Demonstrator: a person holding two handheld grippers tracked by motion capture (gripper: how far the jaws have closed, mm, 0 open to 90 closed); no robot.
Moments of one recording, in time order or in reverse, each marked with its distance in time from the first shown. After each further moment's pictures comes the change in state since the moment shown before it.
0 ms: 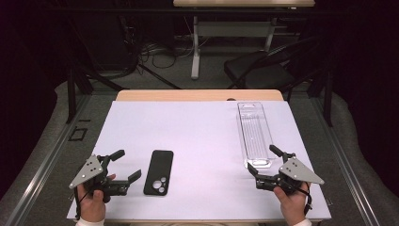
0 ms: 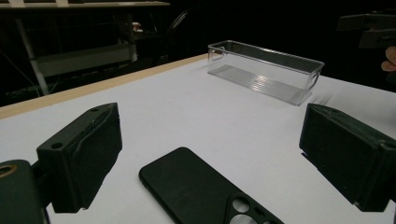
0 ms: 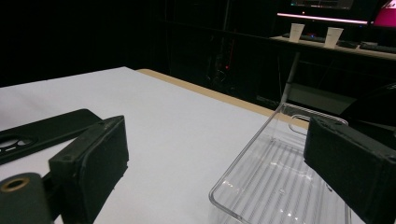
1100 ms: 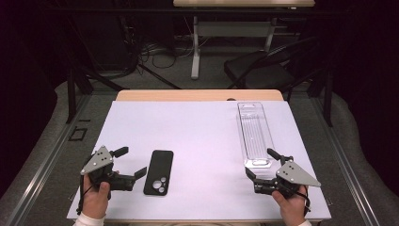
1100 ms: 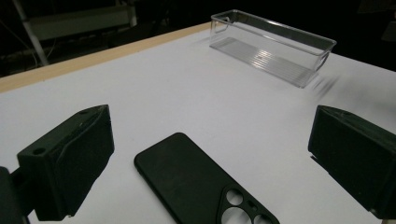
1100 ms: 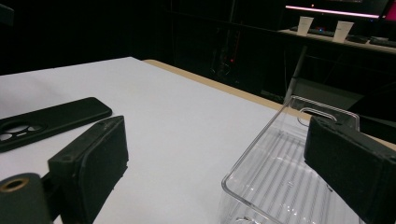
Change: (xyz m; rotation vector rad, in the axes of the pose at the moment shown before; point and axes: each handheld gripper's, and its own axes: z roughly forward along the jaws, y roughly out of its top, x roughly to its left) left arm -0.005 0.028 0.019 0.170 0.015 -0.049; right arm 0.009 -0.003 -0.001 0.036 0.023 -0.019
